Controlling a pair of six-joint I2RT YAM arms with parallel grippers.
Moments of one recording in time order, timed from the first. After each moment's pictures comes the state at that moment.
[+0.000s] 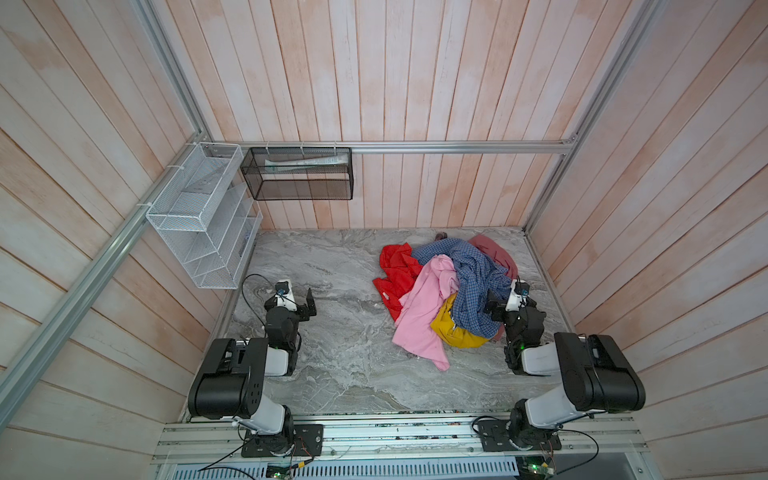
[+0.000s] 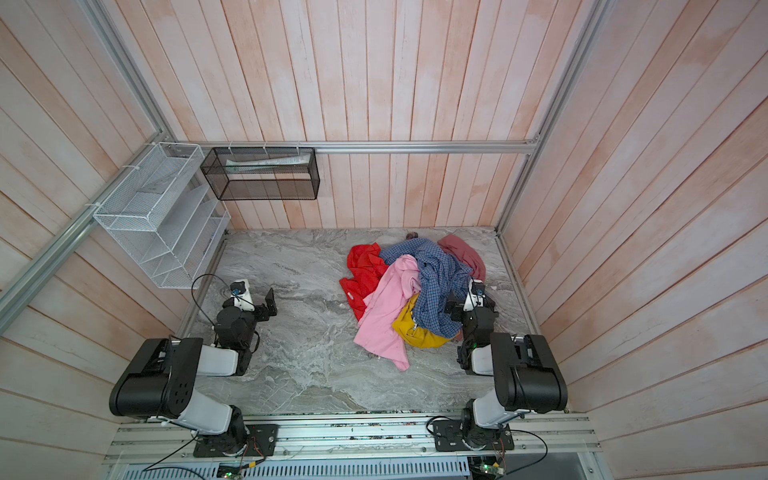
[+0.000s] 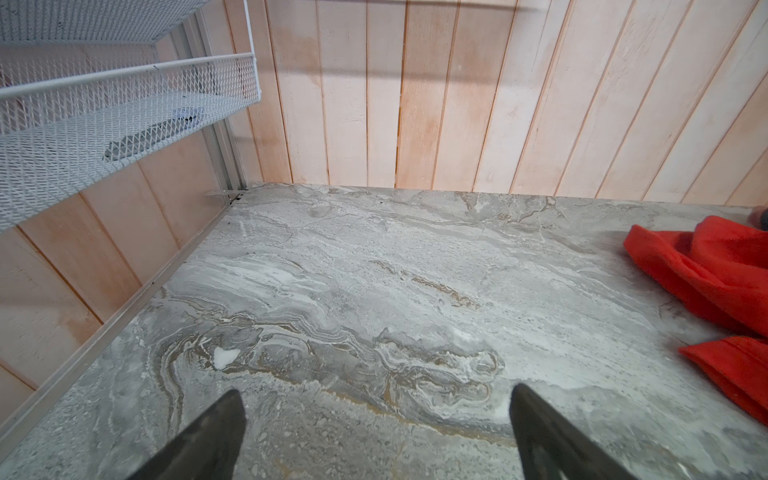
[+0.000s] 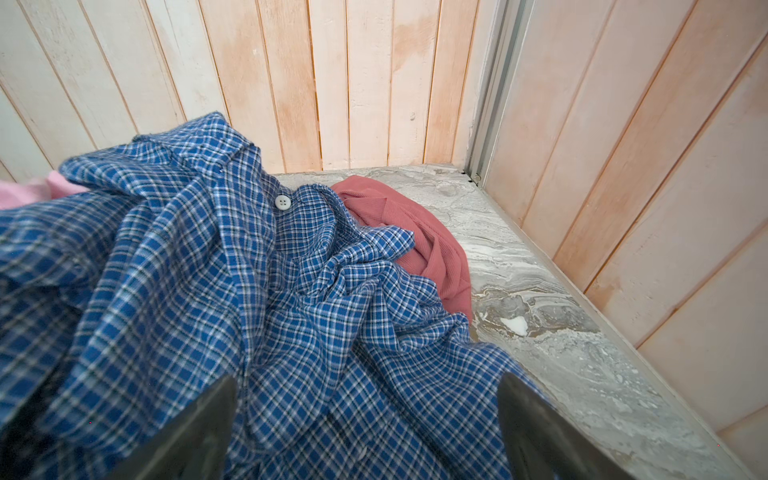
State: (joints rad) left arm 0.01 1.54 0.27 1.10 -0.06 -0.02; right arm -0.04 1.53 0.23 1.13 0.03 0.03
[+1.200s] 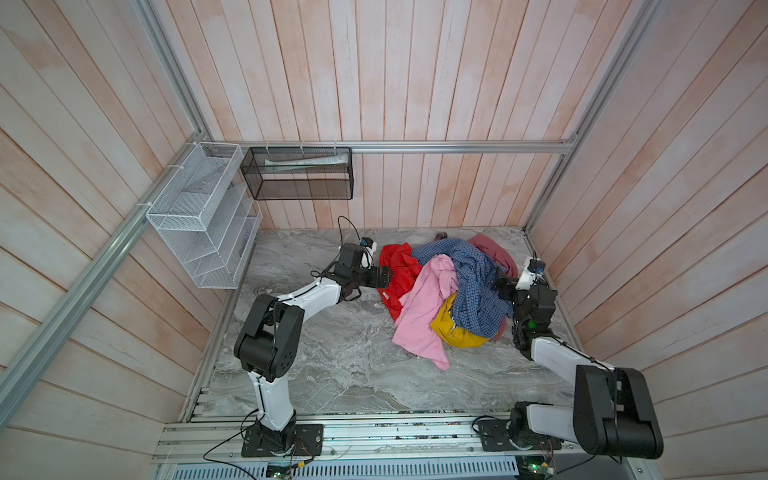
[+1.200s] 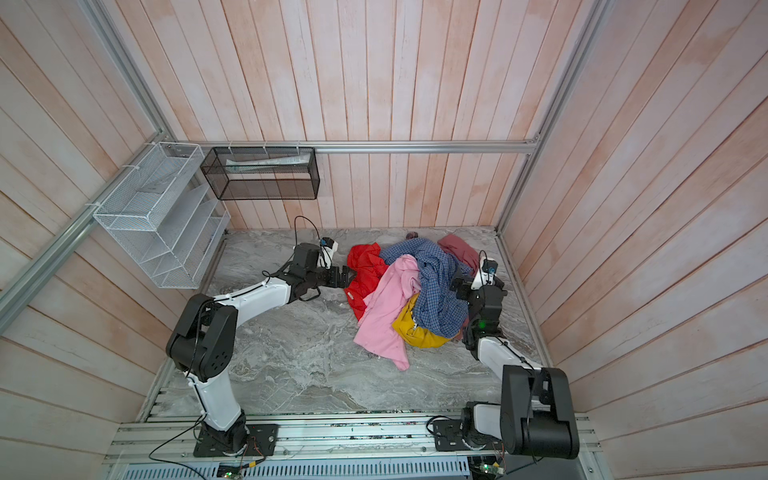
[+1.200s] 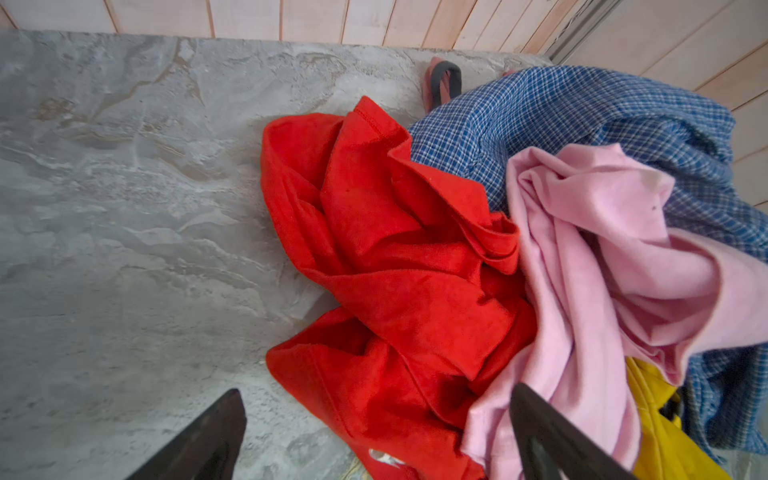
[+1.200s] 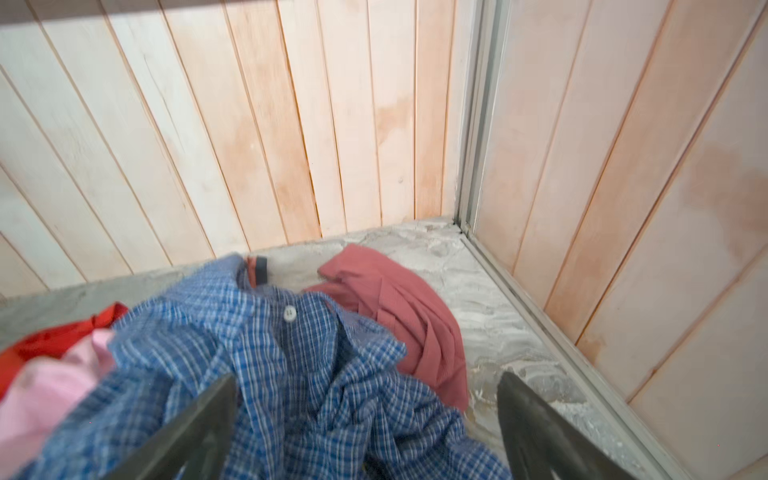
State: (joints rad) left arm -0.43 1.88 1.24 -0.02 0.27 -0.25; right arm -0.04 1.26 0.49 0.66 0.06 0.15
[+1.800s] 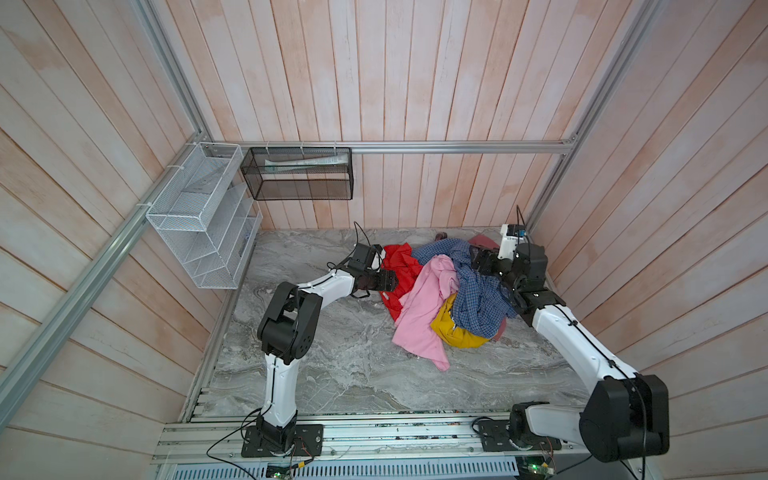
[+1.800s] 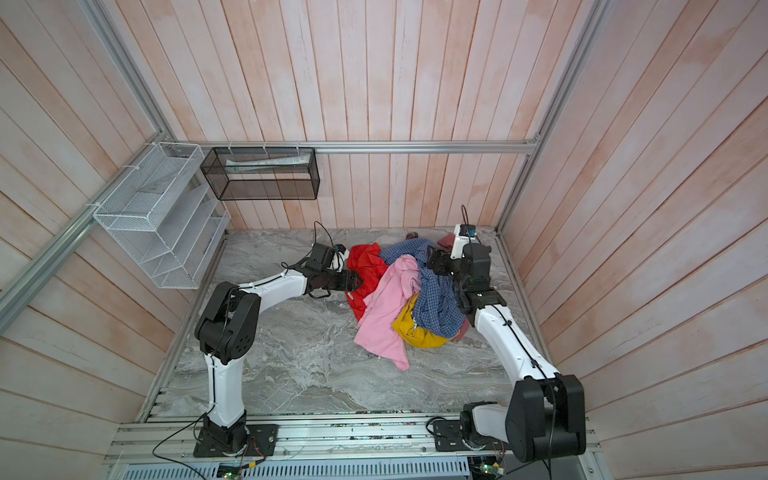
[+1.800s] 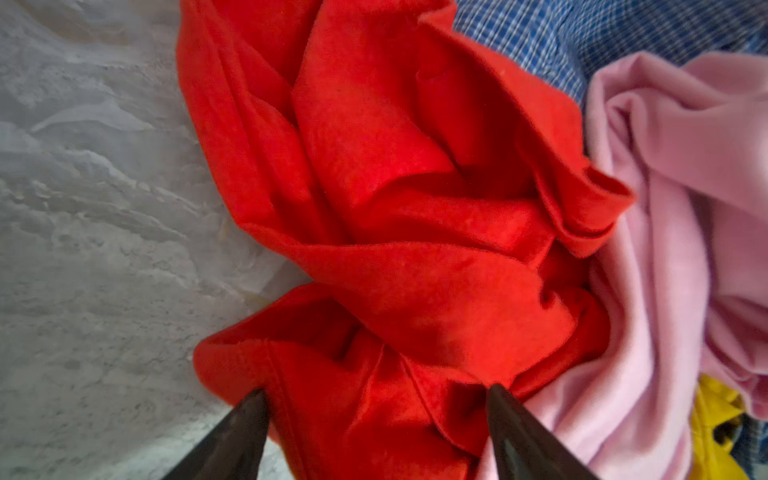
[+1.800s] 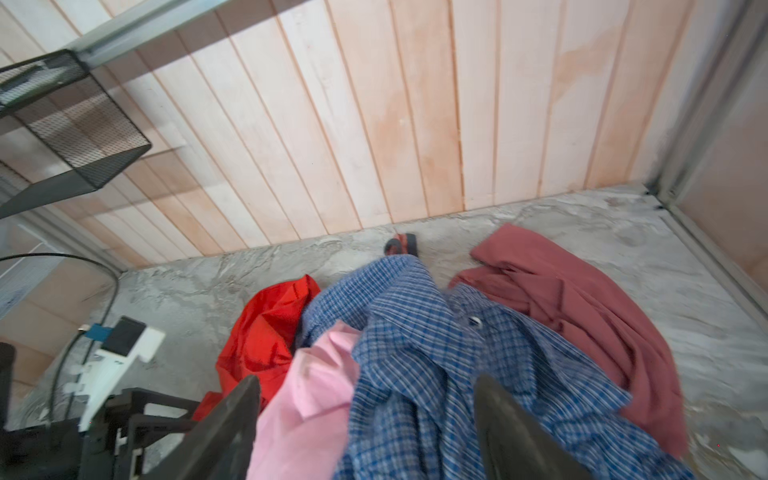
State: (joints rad) left arm -0.46 2.06 1.43 -0.23 0.31 -0.31; right arm 0.17 1.32 0.98 0.03 -0.12 0.27
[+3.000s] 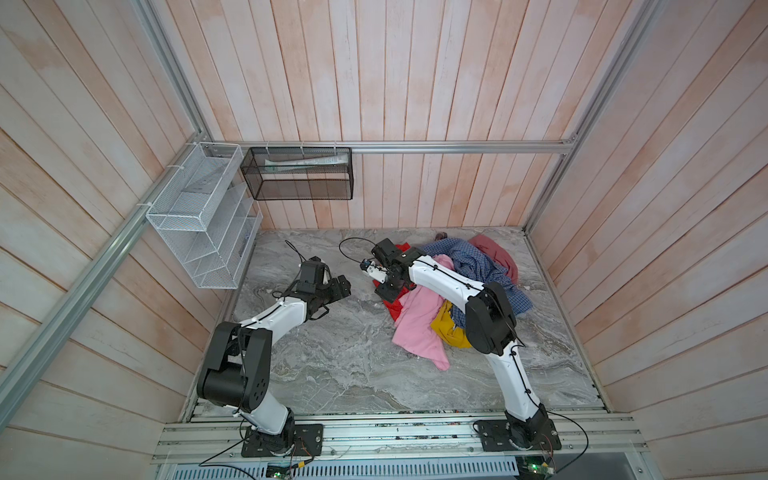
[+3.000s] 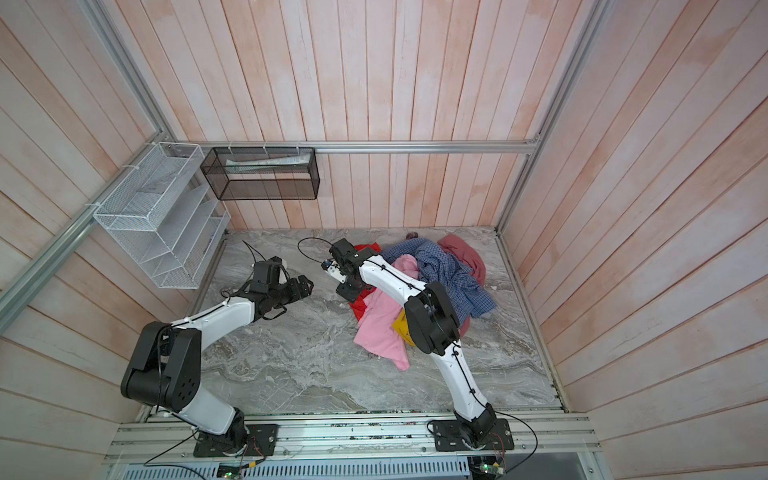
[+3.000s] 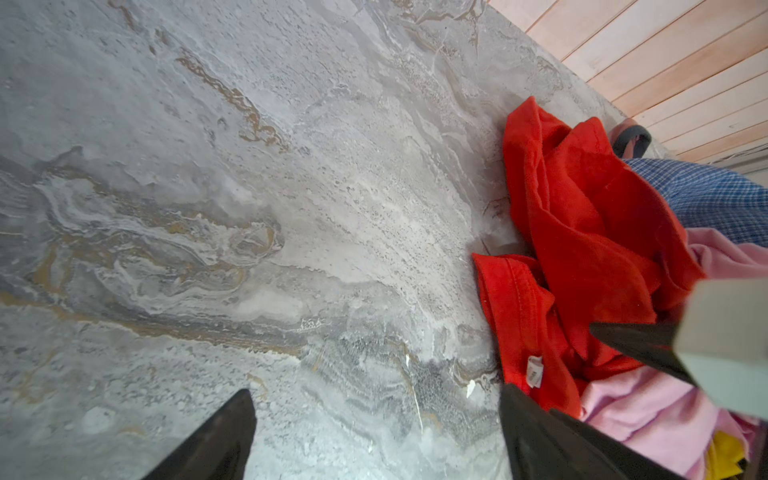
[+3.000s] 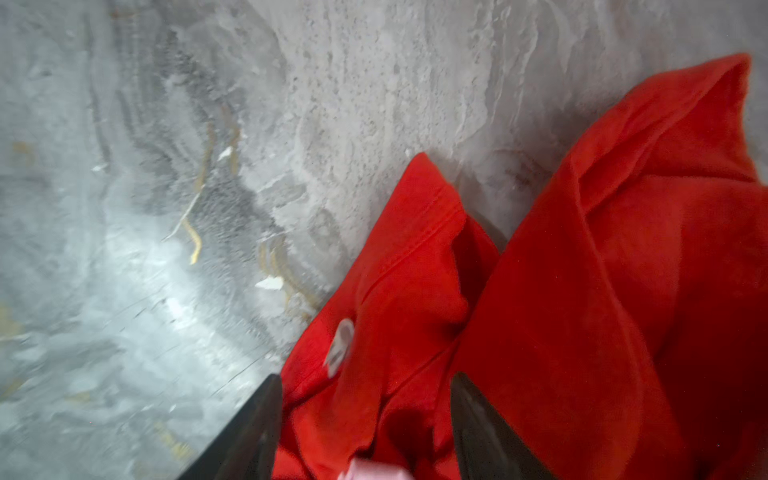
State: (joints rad) left arm -0.21 1.60 0.90 -0.08 0.17 -0.53; right arm 0.74 2.31 2.04 -0.93 0.07 -0.33
